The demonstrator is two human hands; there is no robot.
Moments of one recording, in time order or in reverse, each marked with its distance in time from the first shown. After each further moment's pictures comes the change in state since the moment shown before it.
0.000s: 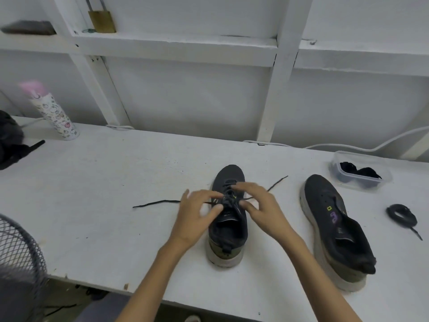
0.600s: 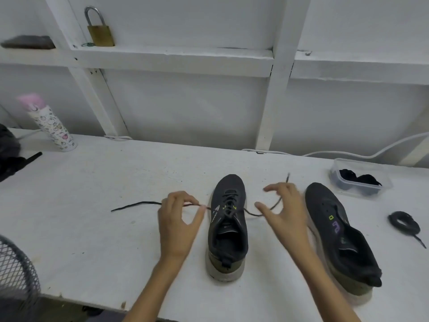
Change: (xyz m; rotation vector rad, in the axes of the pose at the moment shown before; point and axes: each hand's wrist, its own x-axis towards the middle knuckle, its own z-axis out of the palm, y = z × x) left_hand -0.005 0.001 -0.012 0.099 0.410 -0.020; right_hand -0.011 -0.007 -0.024 -0.073 0.359 0.129
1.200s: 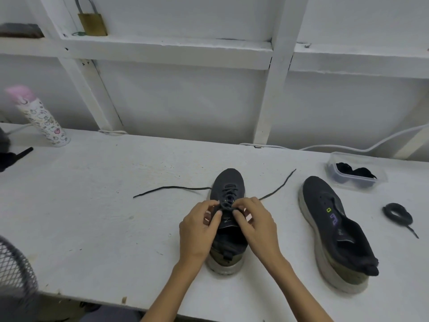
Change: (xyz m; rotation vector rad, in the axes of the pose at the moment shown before) left_hand -0.025 0.005 0.033 -0.058 -0.189 -0.129; right_hand -0.035 -0.018 0.045 0.031 -0.153 0.038
